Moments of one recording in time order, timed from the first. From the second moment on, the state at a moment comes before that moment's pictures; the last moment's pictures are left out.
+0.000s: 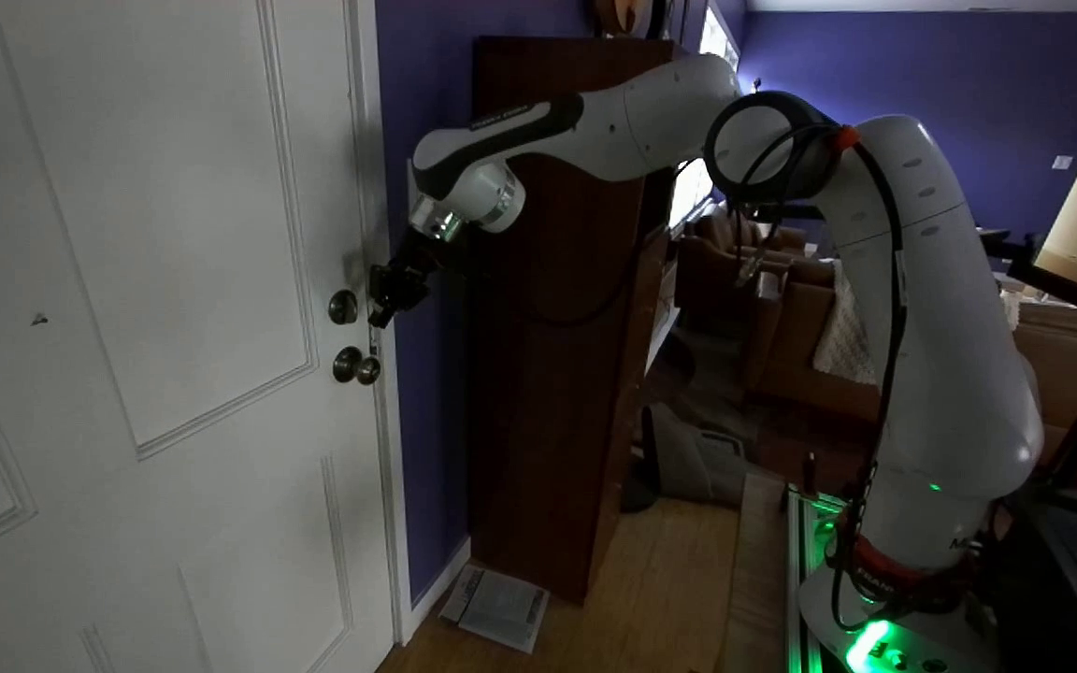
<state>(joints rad) -0.27 0.57 0.18 -1.45 0.52 2.25 -0.30</state>
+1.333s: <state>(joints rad) 0.05 0.50 -0.05 -1.53 -0.09 2.56 0.07</state>
